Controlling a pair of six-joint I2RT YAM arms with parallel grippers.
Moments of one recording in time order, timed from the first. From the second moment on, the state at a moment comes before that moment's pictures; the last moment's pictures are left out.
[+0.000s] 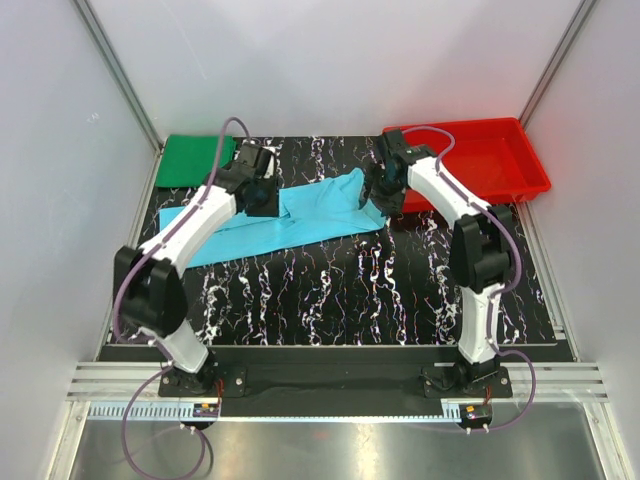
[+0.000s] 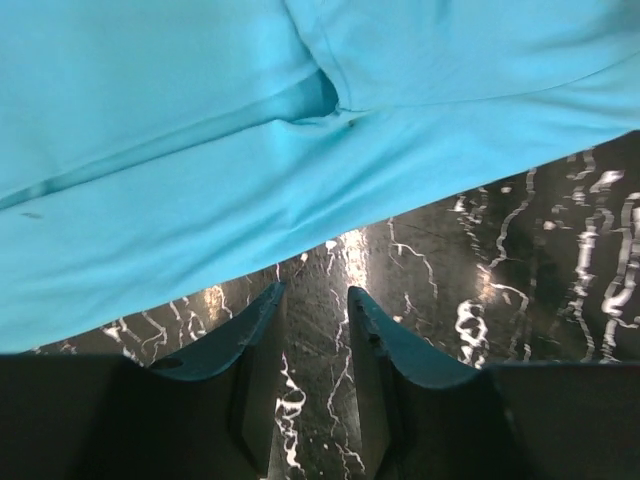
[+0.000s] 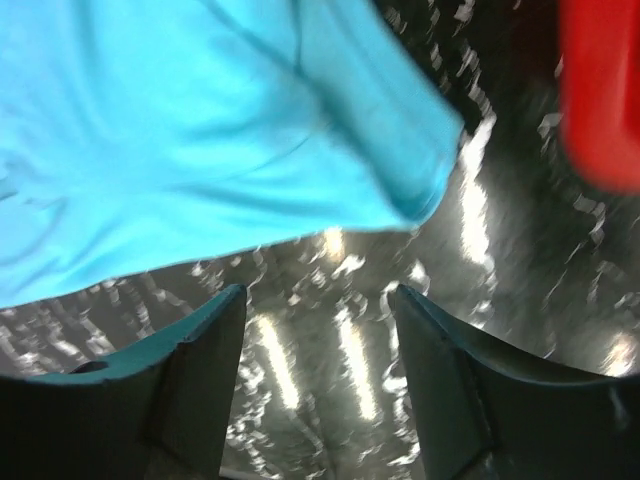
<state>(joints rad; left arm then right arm) -0.38 1.68 1.45 -0.75 -0.04 -0.32 0.36 2.10 1.85 -0.90 -0.07 0.57</state>
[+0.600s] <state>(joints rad) -0.33 1.36 1.25 -0.83 -0.11 -0.35 0.47 2.06 1.63 -0.71 0.23 1.16</state>
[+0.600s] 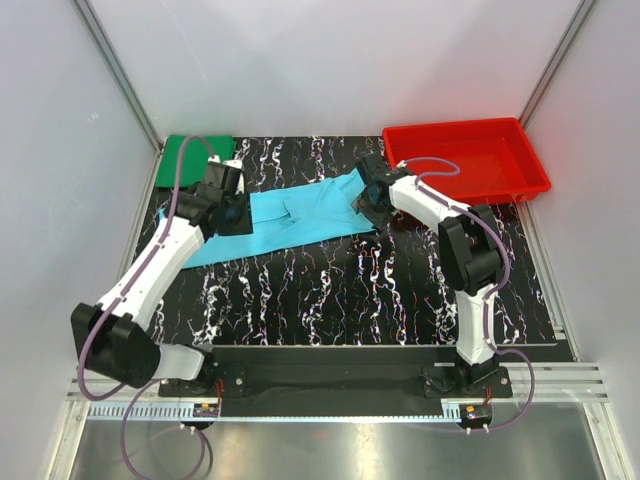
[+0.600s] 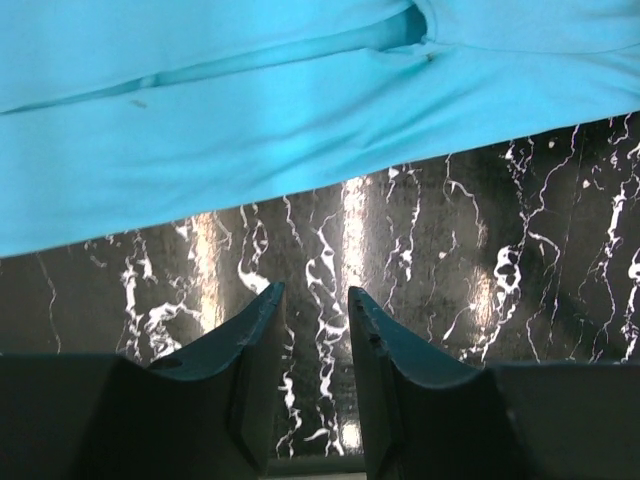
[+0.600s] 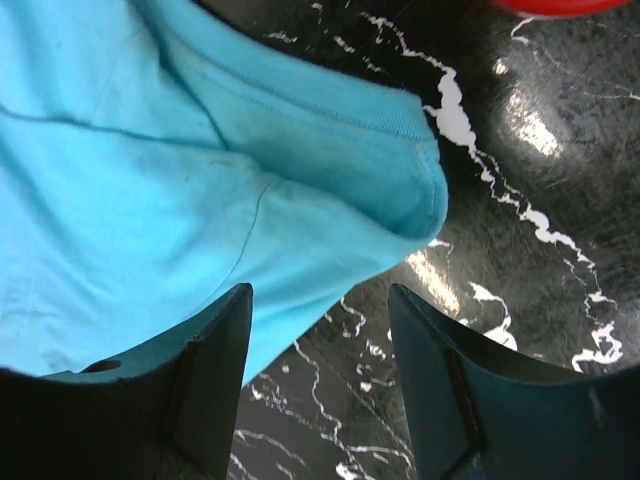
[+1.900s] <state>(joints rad) -0.18 1.24 1.27 -0.96 -0.07 -0.34 0.43 2.67 2.42 -0.58 0.38 0.70</state>
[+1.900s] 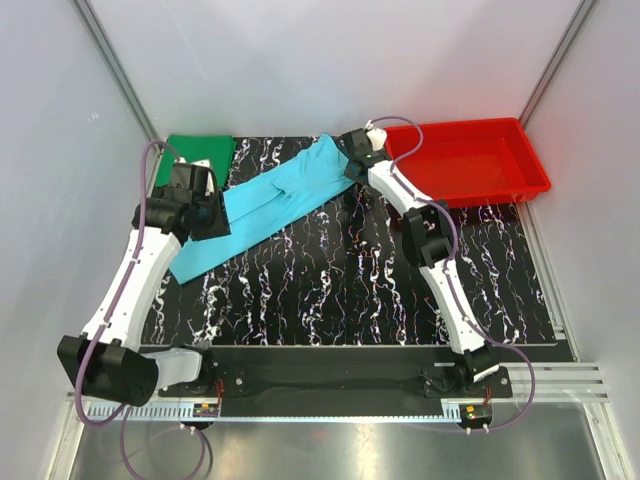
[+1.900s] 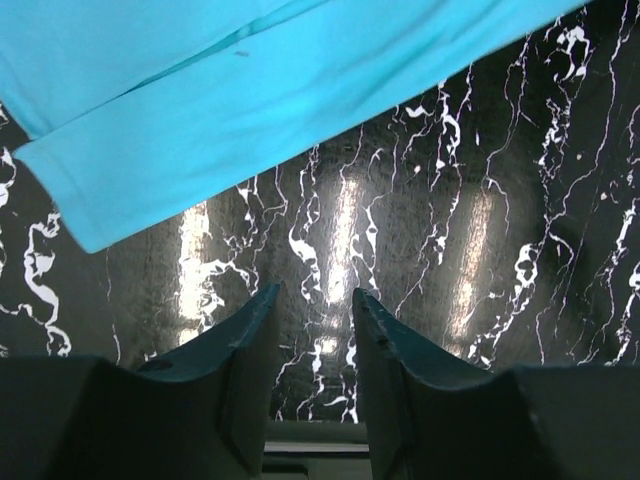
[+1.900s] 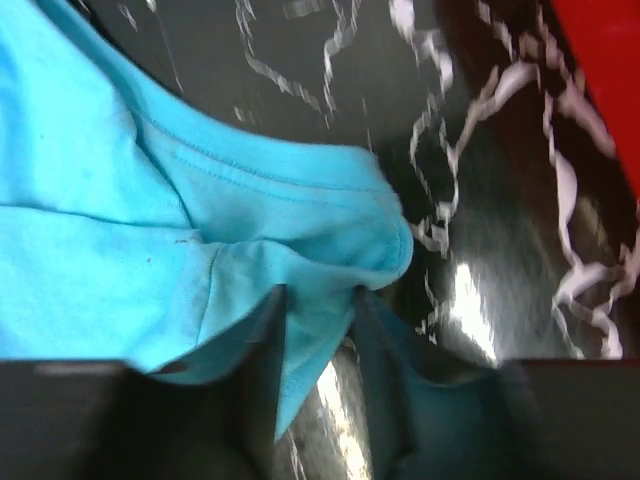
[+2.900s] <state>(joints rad) -0.37 1.82 1.15 -0.74 -0.41 -0.13 0.41 1.65 1.51 -0.67 -0.05 0.65</state>
